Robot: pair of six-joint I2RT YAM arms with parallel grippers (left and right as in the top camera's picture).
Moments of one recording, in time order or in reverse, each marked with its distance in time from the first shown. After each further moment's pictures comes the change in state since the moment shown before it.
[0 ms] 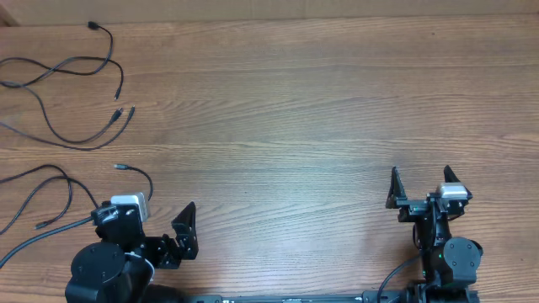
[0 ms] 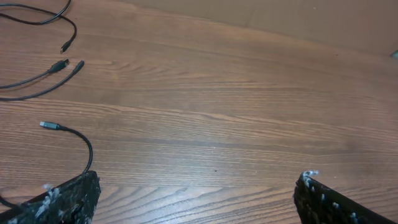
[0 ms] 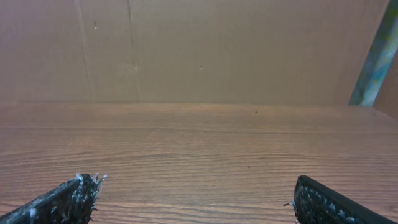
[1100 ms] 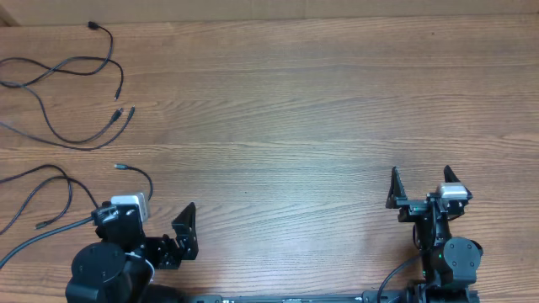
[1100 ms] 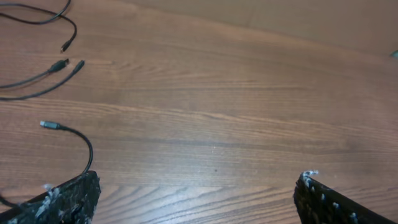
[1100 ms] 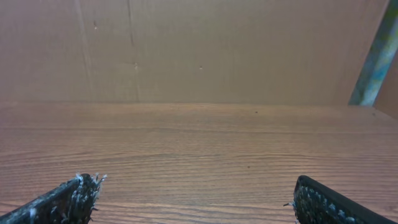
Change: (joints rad) left arm 0.000 0.000 0.000 -0.009 0.000 0.000; right arm 0.000 0.000 0.000 0.000 0.000 0.000
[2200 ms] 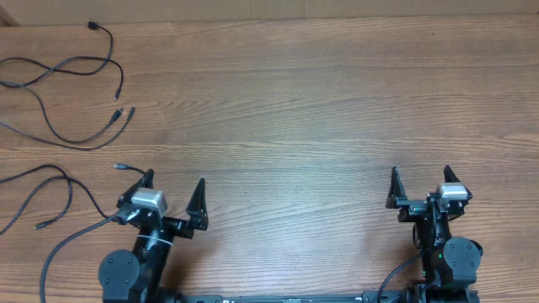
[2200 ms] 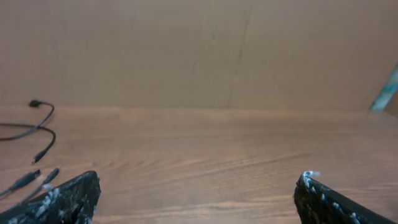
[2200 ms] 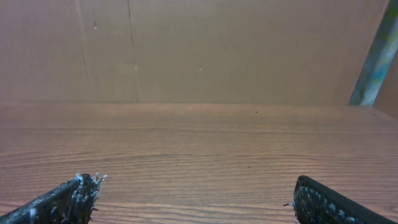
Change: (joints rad) left arm 0.203 -0.306 -0.637 0.813 0.218 0.188; right arm 0.000 0.000 0.000 0.000 0.000 0.000
